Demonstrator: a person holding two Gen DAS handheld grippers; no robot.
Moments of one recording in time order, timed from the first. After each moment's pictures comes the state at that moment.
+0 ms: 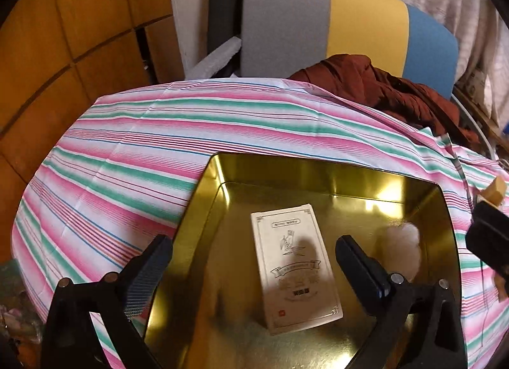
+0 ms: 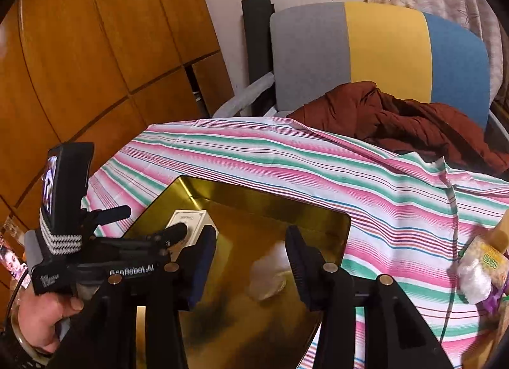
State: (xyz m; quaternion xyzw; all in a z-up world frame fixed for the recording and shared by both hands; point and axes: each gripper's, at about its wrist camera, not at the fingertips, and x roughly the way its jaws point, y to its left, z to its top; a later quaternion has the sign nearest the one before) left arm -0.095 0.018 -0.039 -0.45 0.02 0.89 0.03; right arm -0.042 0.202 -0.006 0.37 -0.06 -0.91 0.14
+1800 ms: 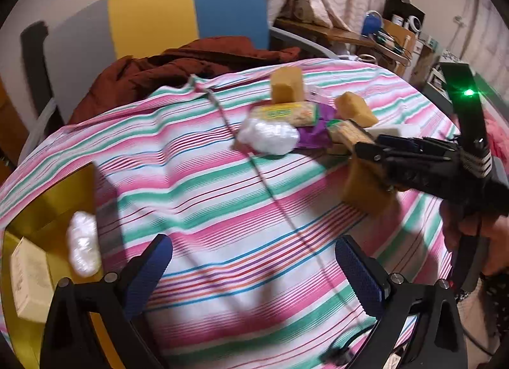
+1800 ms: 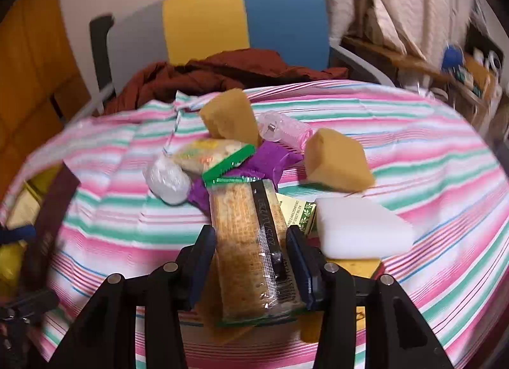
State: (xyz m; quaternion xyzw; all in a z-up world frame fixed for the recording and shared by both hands) left arm 0.040 0.298 -0.041 -0.42 0.16 0.82 0.35; right arm 0.078 0.482 -0.069 0.42 -0.08 -0.90 -0.13
